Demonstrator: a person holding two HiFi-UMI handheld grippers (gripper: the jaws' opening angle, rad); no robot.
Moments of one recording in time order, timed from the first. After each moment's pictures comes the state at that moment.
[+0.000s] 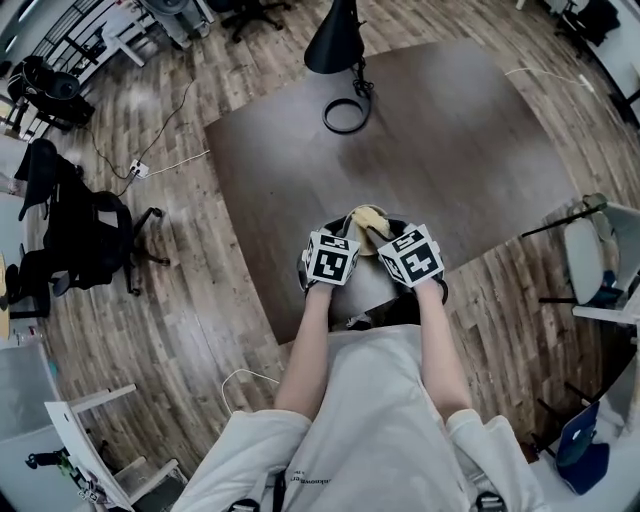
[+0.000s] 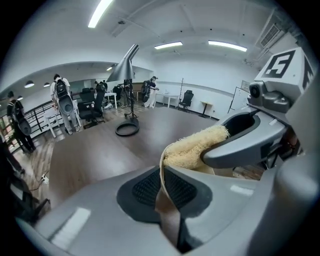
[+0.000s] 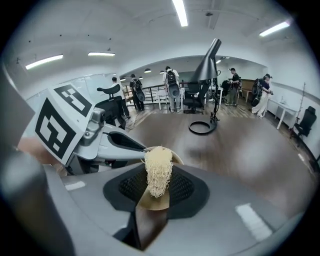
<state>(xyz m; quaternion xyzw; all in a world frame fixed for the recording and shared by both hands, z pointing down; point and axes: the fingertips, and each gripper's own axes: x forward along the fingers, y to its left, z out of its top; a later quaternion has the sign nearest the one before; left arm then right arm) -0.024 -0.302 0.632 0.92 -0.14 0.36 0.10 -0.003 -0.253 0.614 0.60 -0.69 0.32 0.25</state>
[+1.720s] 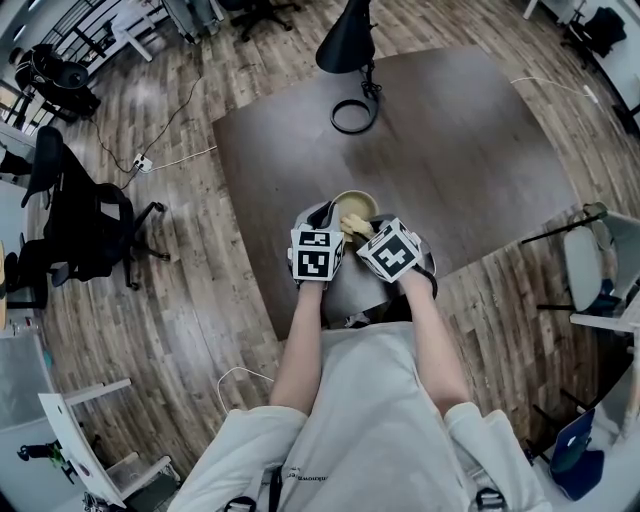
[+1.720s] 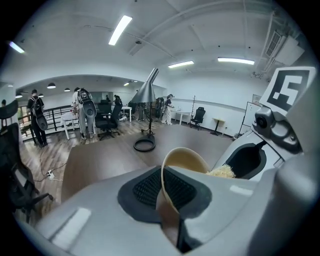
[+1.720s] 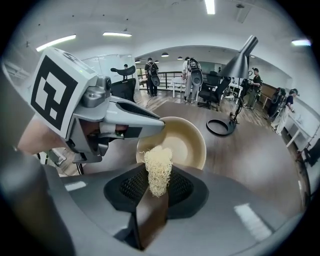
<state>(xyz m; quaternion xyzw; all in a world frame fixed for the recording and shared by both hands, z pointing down) -0.056 -0.344 0.587 0.93 -0.22 0.28 0.12 -0.052 -0.268 0.618 0.53 -0.71 0.31 0.35</state>
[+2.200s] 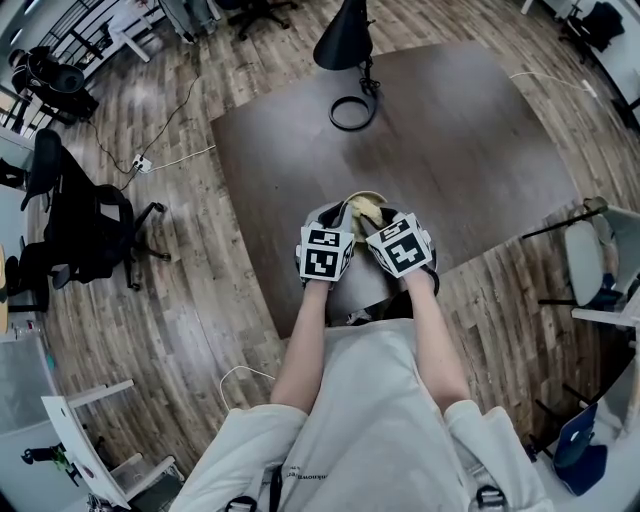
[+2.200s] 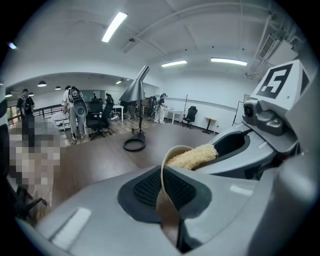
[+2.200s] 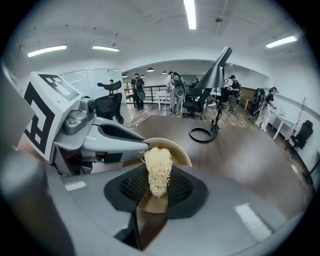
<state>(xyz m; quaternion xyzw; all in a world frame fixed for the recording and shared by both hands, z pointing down) -0.041 -0.321 0.588 0.94 -0.18 0.28 0.11 -0.021 -0.279 0.598 0.61 -0.68 0.28 0.28</state>
